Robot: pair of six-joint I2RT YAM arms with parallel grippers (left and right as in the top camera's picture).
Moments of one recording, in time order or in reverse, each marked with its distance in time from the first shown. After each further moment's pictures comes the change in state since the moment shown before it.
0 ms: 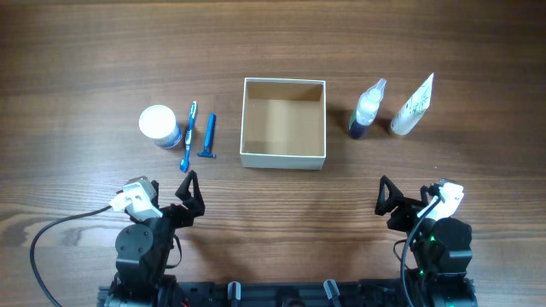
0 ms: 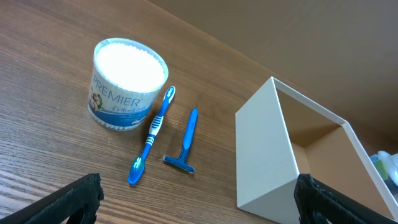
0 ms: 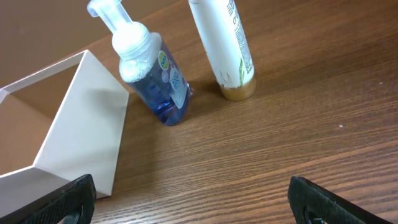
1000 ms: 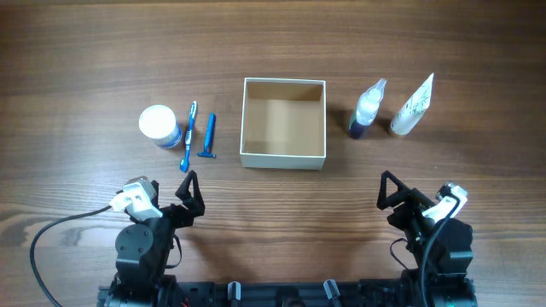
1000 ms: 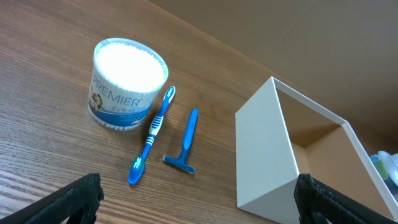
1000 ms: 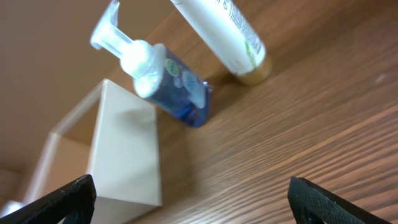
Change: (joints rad) left arm 0.000 0.000 0.000 0.000 0.000 0.000; right arm 0.000 0.000 -0.001 0.037 -0.077 0.357
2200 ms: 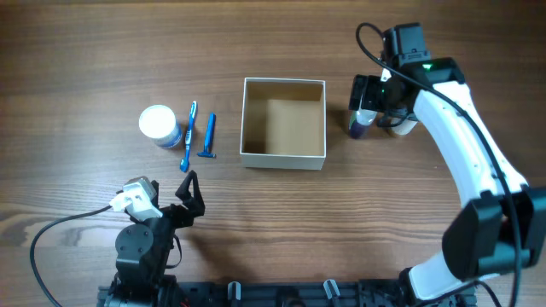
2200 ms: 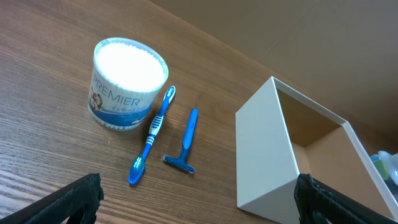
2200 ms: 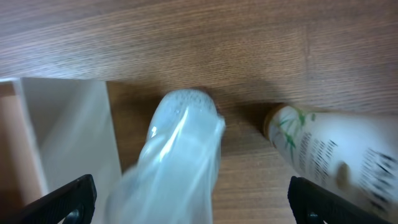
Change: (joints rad) left arm 0.000 0.001 0.000 0.000 0.000 0.000; right arm 0.133 1.728 1.286 -0.401 0.149 -0.424
